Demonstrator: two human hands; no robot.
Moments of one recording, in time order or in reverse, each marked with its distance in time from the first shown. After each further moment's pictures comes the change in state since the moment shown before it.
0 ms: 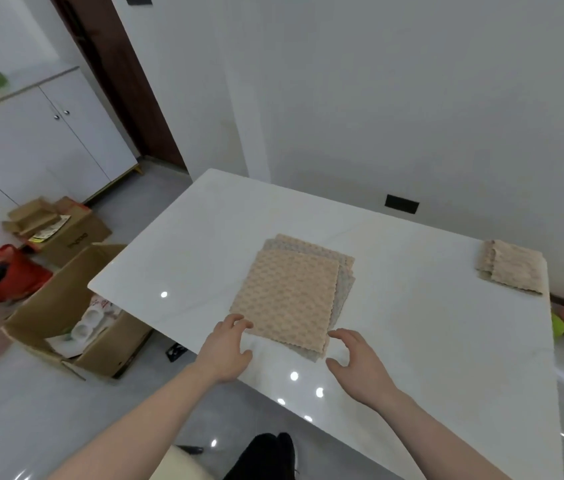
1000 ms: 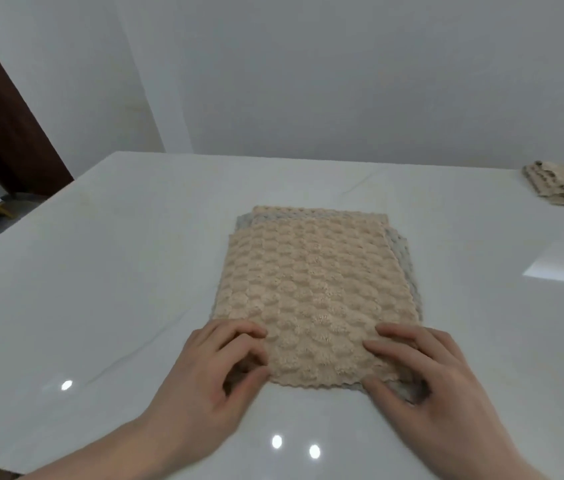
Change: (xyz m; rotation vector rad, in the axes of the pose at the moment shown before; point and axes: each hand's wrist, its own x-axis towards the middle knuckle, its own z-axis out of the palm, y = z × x) left_hand 0.179 -0.156 0.098 -0.132 0.372 0.869; right_hand 0.127 0.080 0.187 -0.269 0.709 -0.241
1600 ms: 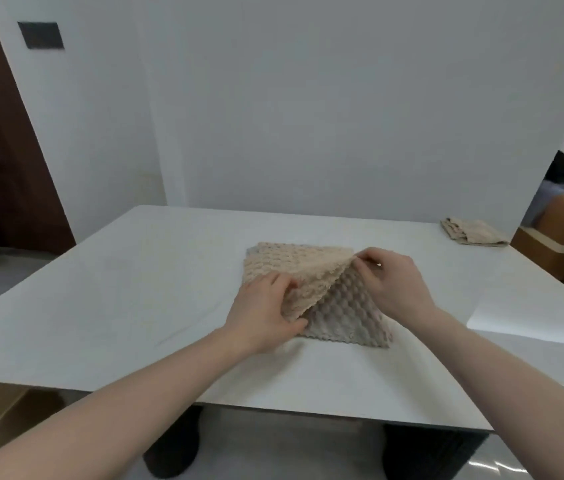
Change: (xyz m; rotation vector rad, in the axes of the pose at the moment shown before) left_hand 0.026 0.047 -0.029 0.197 0.020 0.001; right_hand 0.046 -0.080 -0.054 -0.073 0.222 0.041
